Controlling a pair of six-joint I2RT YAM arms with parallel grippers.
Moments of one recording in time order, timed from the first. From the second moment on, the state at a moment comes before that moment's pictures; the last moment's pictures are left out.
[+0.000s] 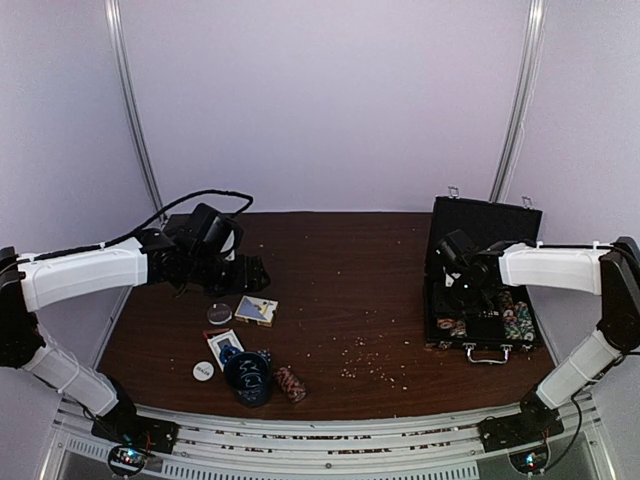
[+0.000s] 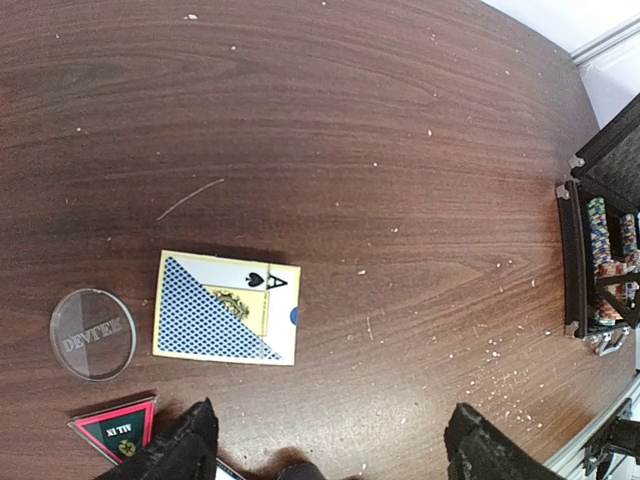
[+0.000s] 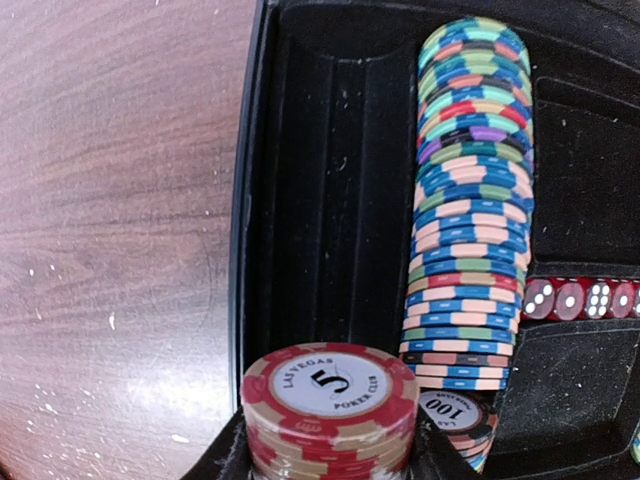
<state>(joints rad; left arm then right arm) -0.72 1.41 1.04 -0.47 -0.05 -0.69 0.50 1.50 0.91 -0.61 0.15 0.59</state>
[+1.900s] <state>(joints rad) -0.72 1.36 0.97 -0.49 -0.11 -0.87 0.30 1.64 0.98 -0.52 -0.16 0.37</state>
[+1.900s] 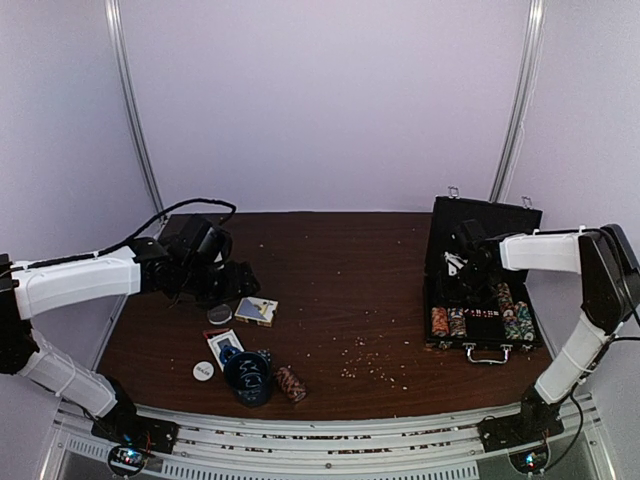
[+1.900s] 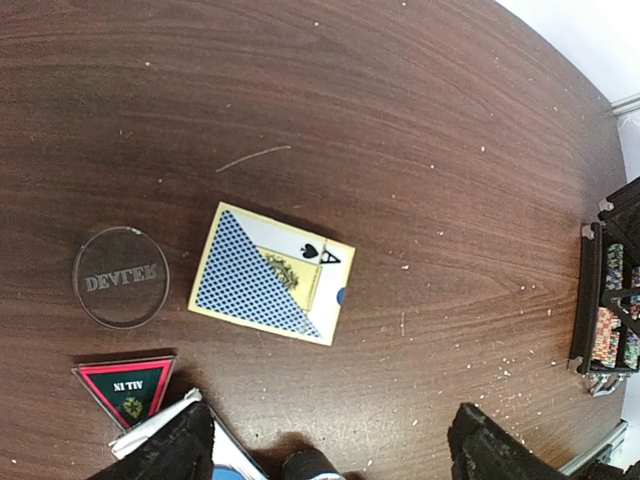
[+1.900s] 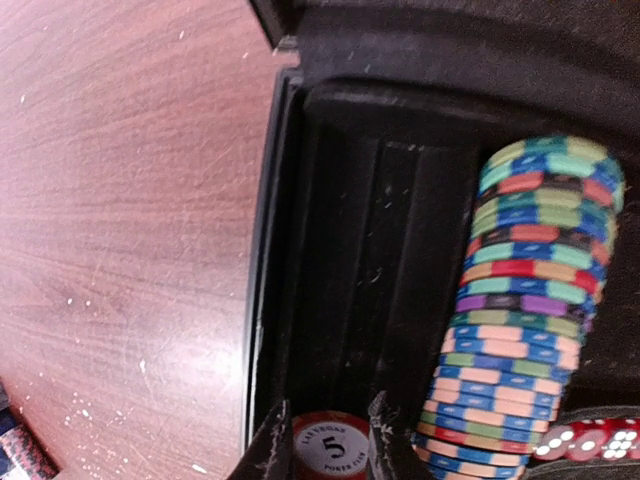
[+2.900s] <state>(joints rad) -0.70 1.20 0.80 -0.49 -0.14 -0.92 0.53 1.45 1.10 -0.61 -0.03 0.31</state>
